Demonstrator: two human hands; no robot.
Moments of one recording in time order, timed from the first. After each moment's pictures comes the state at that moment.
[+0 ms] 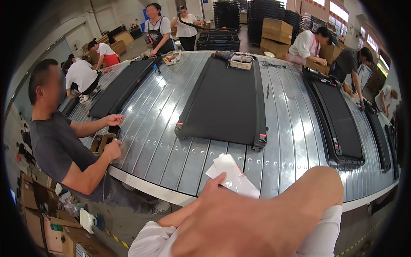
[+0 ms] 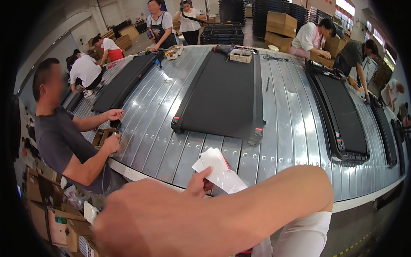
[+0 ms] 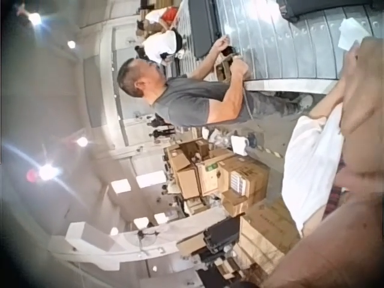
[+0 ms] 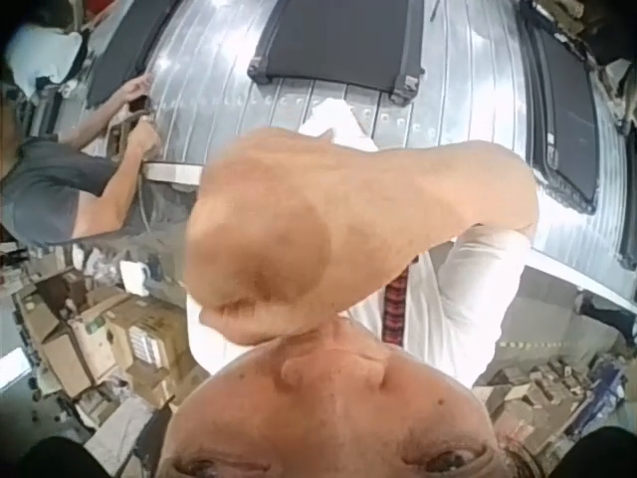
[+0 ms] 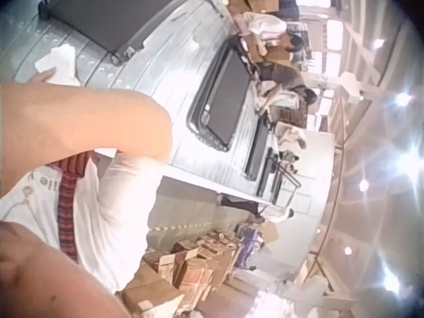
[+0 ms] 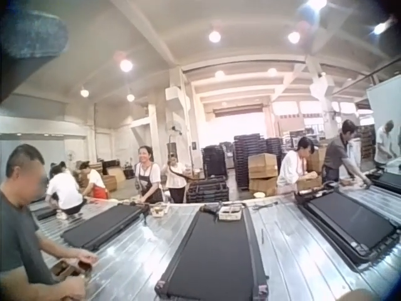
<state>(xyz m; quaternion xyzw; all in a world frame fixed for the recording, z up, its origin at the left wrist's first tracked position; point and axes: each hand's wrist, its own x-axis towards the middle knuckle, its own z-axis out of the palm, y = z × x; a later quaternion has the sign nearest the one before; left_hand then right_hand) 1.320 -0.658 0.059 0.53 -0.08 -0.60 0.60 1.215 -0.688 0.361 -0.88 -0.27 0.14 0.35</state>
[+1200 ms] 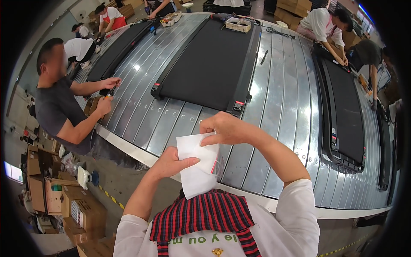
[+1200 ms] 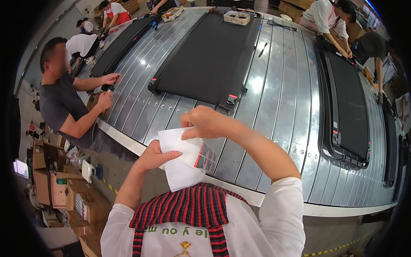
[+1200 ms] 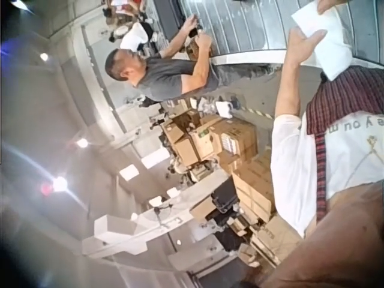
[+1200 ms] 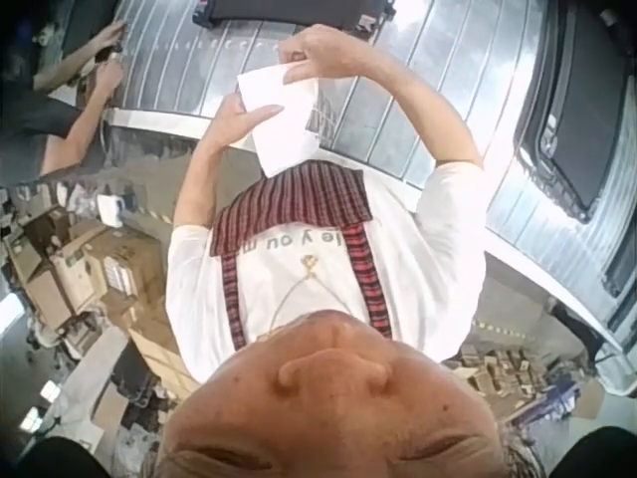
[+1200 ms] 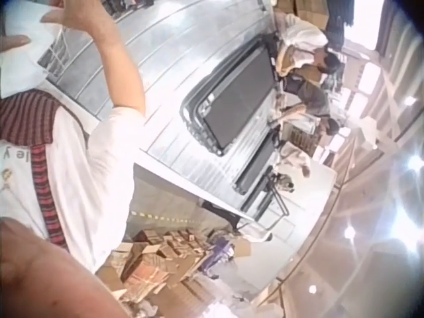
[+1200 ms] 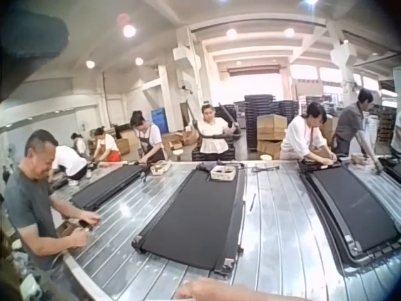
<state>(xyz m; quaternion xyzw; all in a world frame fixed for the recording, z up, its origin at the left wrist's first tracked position) 1.241 -0.683 0.126 0.68 -0.38 -0.46 0.43 1.148 -0.890 0.146 -0.91 -0.10 -0.02 0.39</state>
